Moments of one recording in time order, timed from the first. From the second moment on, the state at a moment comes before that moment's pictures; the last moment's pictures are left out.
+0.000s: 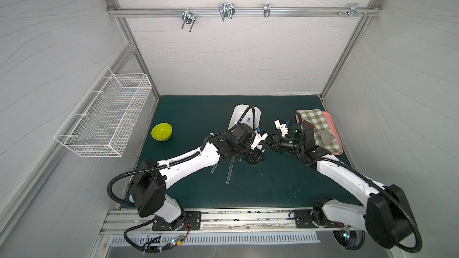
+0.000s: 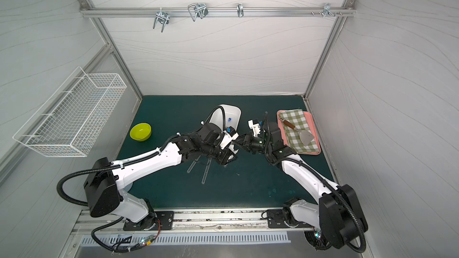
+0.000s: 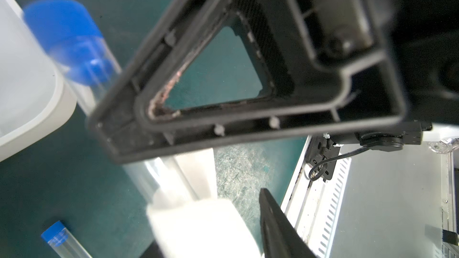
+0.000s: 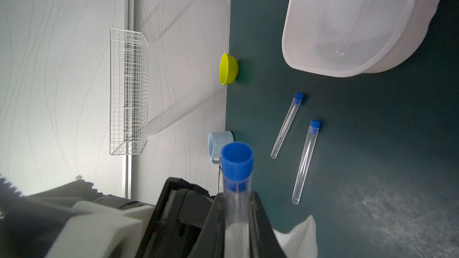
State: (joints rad) left arm -0.88 1.52 1.17 -0.47 0.33 -0.19; right arm 0.47 1.18 0.67 0.09 -0.75 1.05
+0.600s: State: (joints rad) left arm -0.96 1.53 1.22 -0.56 0.19 -0.09; right arm 0.46 1.25 0.67 -0.01 -0.71 1.00
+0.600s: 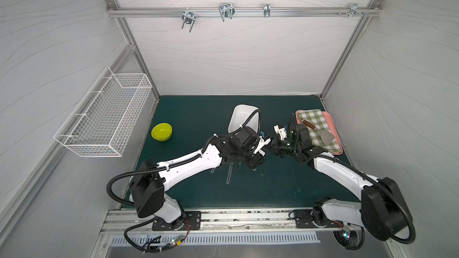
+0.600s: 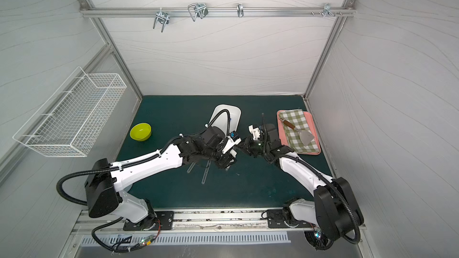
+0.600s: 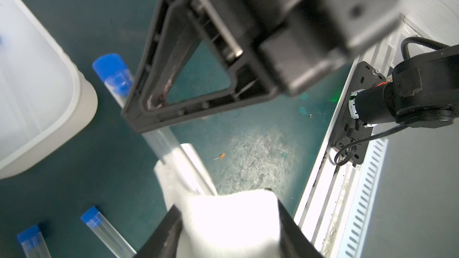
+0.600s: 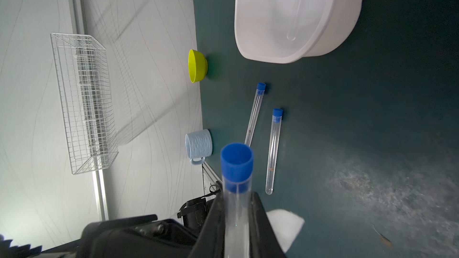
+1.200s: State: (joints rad) left arm -1.01 1.58 1.28 -0.60 0.05 -0.08; right arm 0.47 1.26 0.62 0.13 -0.71 1.11
